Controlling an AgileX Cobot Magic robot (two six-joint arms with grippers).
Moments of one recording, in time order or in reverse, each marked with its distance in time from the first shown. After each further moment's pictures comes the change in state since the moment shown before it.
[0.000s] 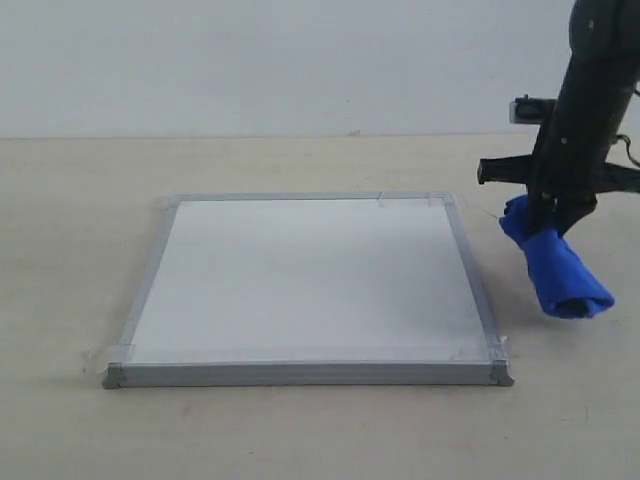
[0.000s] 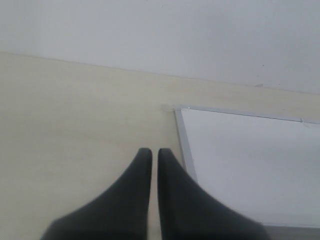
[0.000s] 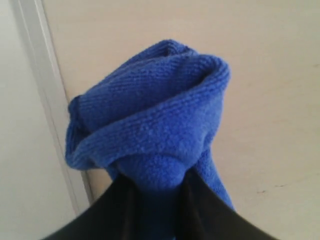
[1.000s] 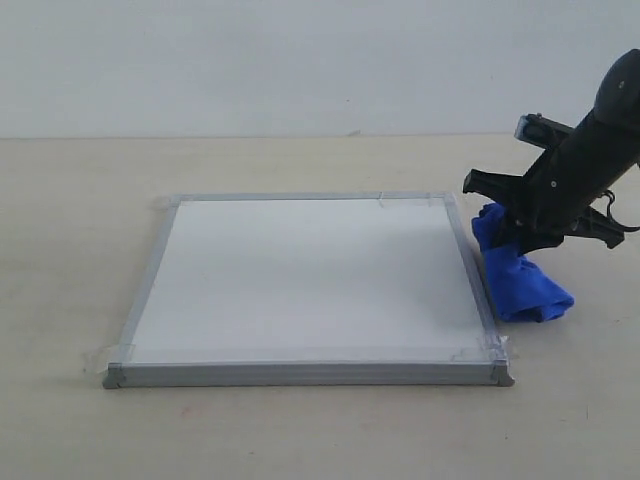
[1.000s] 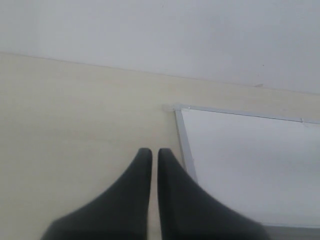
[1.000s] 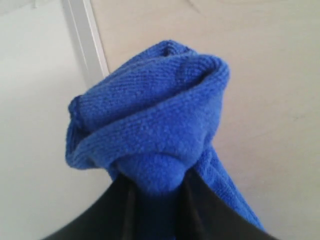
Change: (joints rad) left arm 0.000 0.000 0.000 0.000 0.000 0.000; right arm -0.017 -0.105 0.344 0.305 -0.494 -0.114
